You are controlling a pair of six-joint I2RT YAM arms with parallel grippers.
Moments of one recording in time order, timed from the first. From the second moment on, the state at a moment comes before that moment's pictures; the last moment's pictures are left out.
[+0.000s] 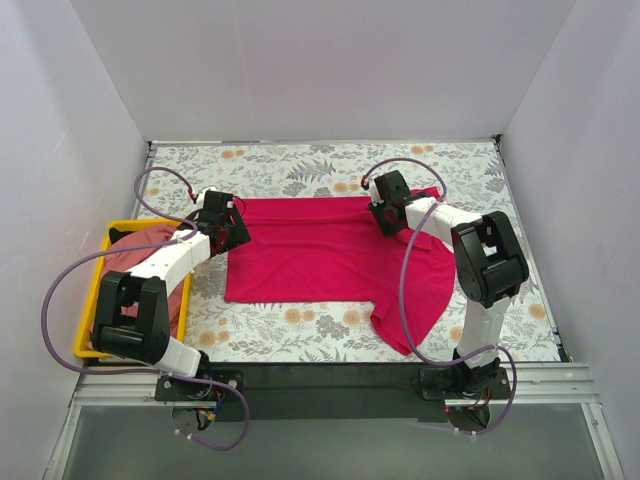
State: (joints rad) left arm -0.21 1.48 0.90 -0.36 -0.27 -0.56; right arm 0.44 1.90 1.25 -0.35 0.11 -0.13
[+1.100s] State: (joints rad) left arm -0.21 1.50 0.90 -0.35 -0.27 -0.55; right arm 0.46 1.85 1.31 -0.50 0.02 -0.11
